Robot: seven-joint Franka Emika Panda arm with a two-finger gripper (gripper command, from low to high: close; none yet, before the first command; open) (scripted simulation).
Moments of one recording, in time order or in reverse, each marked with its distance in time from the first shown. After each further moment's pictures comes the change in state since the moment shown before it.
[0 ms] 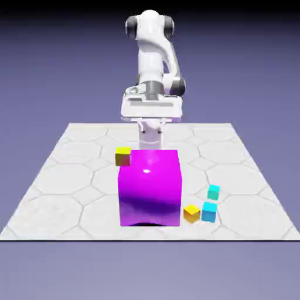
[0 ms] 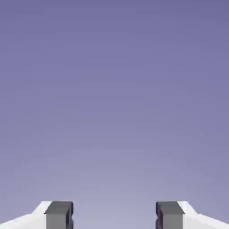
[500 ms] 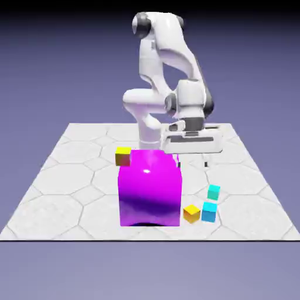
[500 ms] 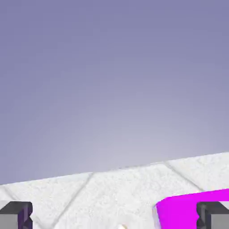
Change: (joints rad) arm -0.151 0.424 0.517 0.167 -0.028 -0.213 0.643
